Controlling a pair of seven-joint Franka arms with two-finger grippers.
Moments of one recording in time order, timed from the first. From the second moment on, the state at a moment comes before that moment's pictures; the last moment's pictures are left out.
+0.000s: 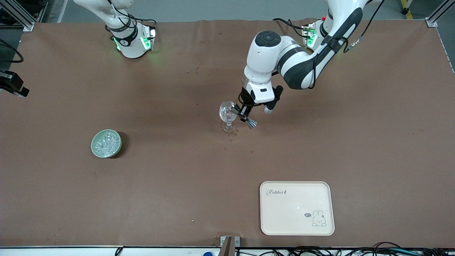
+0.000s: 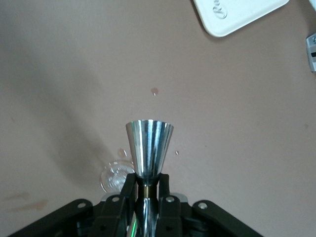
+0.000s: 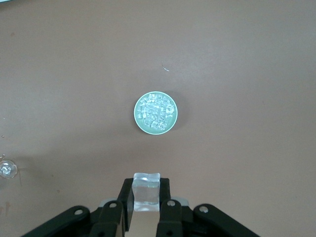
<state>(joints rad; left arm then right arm) -0.05 0.39 -0.79 -1.94 0.61 2.44 -2.23 -0.09 0.05 0.01 -1.38 0.01 1.42 0.11</state>
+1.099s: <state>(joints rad) -0.10 0.40 -0.91 -1.88 1.09 2.10 -2.63 -0.08 0.05 0.01 -1.38 0.01 1.42 0.11</state>
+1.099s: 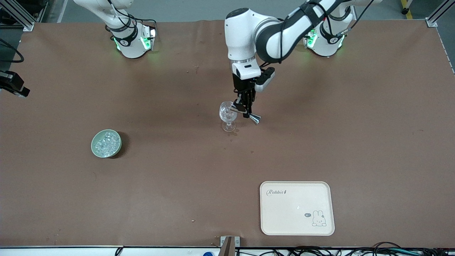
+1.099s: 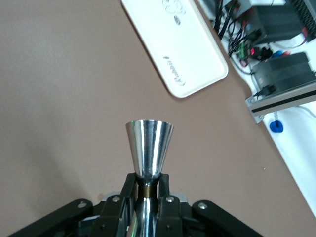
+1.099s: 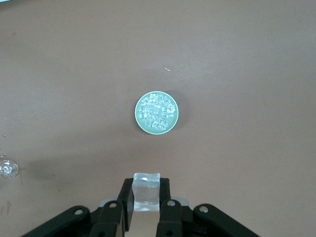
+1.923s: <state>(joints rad) -0.16 0.49 -0.92 -1.84 1.24 1.94 -2.74 -0.08 0.05 0.01 -1.39 0.01 1.42 0.11</state>
